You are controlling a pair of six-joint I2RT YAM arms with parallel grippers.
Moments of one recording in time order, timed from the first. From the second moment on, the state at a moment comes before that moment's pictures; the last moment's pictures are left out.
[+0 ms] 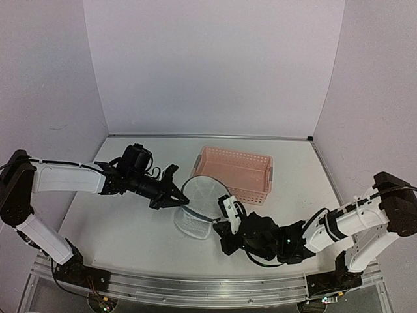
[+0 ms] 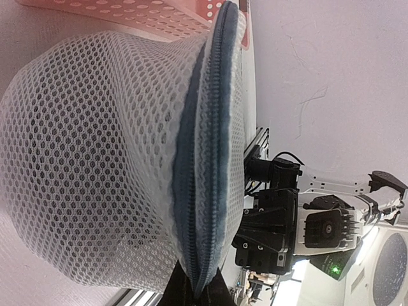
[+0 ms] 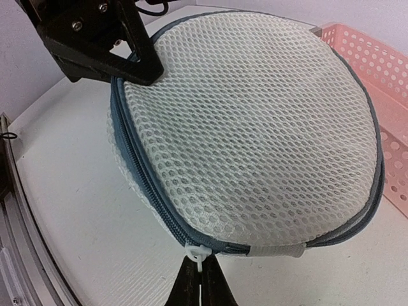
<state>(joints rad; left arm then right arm) -0.70 1.51 0.85 -0.03 0.77 -0.92 1.34 1.54 0.58 0.44 0.46 0.44</state>
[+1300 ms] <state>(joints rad) -0.71 1.36 1.01 -0.46 0.56 -0.58 1.34 1.41 0.59 0.03 -0.02 -0.11</state>
